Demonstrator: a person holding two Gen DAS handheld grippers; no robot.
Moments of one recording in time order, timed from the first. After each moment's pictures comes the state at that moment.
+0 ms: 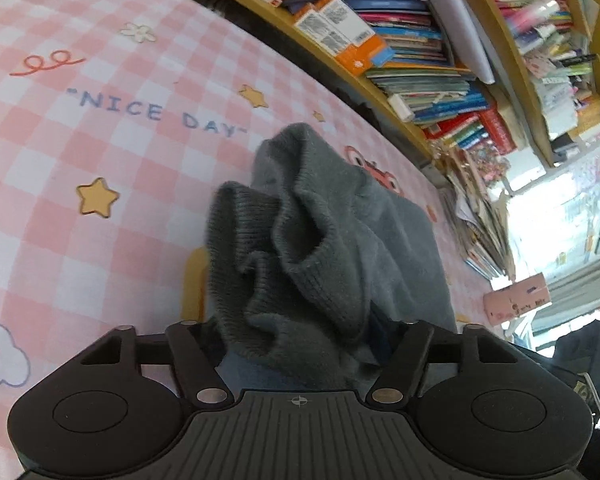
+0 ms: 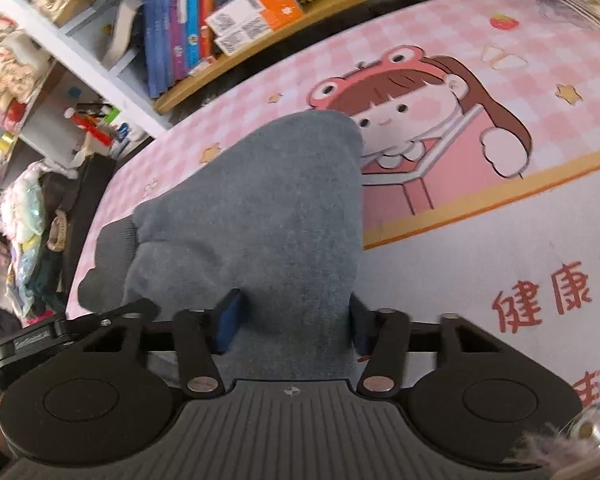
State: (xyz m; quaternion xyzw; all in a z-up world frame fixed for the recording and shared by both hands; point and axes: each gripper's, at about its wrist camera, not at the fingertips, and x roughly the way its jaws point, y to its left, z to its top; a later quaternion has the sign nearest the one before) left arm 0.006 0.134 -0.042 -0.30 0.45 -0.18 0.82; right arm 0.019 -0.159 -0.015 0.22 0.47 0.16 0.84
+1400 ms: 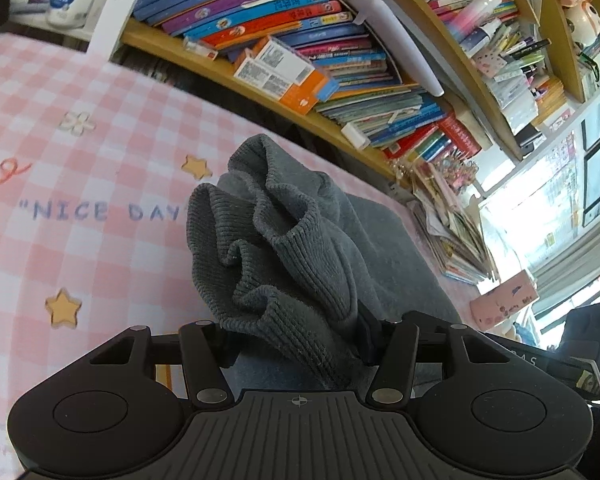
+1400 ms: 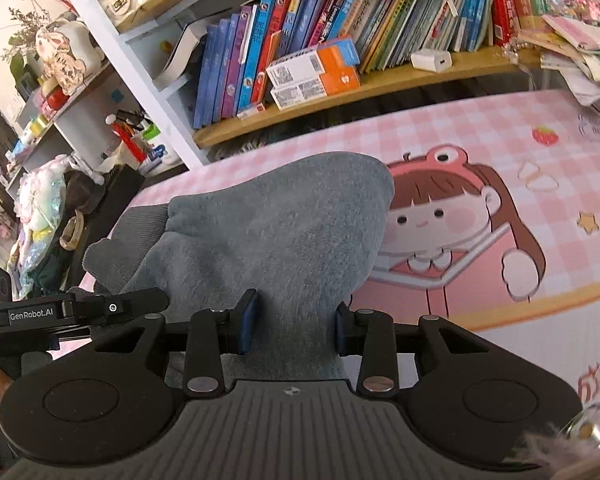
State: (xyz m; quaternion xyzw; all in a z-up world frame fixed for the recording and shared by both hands) left arm 0.034 0.127 -0.001 -0.26 0.40 -0.22 0.85; right arm 0.038 -0.155 0.022 0.15 0.39 0.19 0.89
